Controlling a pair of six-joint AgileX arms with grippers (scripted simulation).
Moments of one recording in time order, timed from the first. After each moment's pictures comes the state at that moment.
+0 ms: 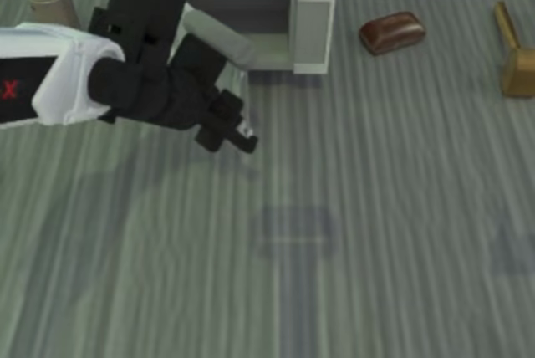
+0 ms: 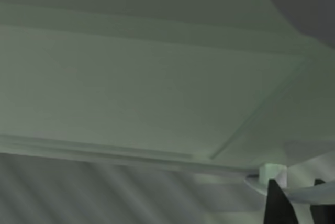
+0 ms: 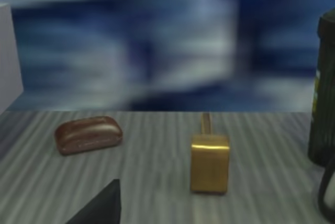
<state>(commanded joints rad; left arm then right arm) -0.42 1.81 1.12 -0.21 0.26 0.27 0.00 0.00 0.00 0.00 0.00 0.00</state>
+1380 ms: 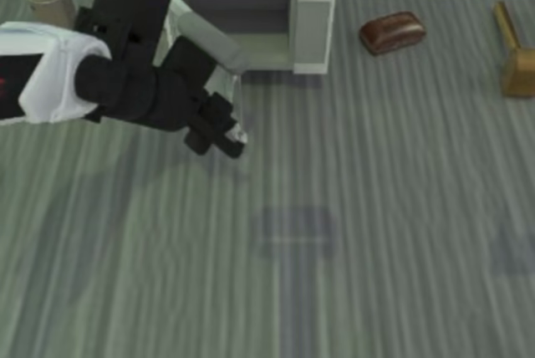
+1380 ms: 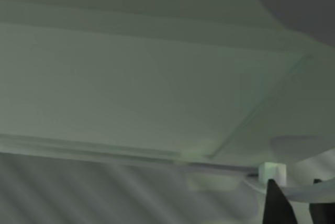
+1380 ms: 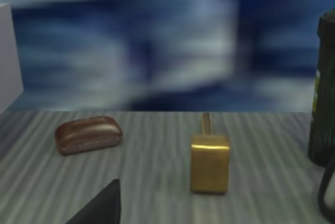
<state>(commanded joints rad) -0.39 1.80 1.11 -0.24 0.31 0.34 0.00 0.00 0.00 0.00 0.00 0.00</state>
